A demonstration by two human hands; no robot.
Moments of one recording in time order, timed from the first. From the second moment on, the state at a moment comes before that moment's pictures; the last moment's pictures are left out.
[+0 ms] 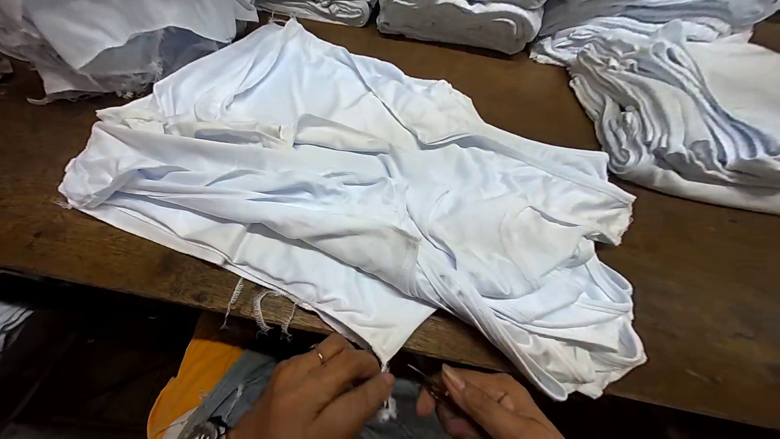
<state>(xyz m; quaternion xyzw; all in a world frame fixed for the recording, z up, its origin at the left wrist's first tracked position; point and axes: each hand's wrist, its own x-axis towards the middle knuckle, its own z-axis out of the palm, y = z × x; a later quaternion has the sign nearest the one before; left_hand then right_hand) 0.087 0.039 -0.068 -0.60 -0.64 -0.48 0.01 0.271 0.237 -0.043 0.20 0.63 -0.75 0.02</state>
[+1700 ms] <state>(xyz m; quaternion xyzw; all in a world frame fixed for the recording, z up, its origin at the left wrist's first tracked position) 0.028 0.027 -0.027 -0.19 -0.57 -0.66 -0.45 0.225 0.222 -0.003 0.11 0.84 -0.52 -0.10</state>
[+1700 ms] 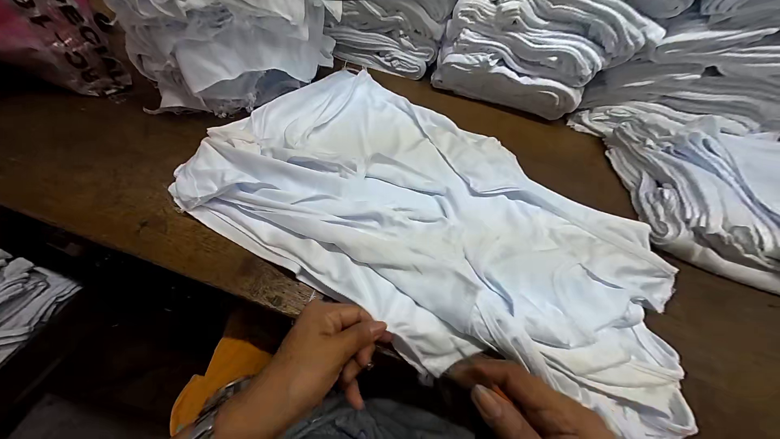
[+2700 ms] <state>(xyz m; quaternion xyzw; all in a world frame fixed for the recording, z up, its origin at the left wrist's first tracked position) 0.075 0.000 -0.074 -0.44 -0.63 -0.49 -0.40 0.213 0.215 -0.043 0.12 0.96 -0.20 -0.17</state>
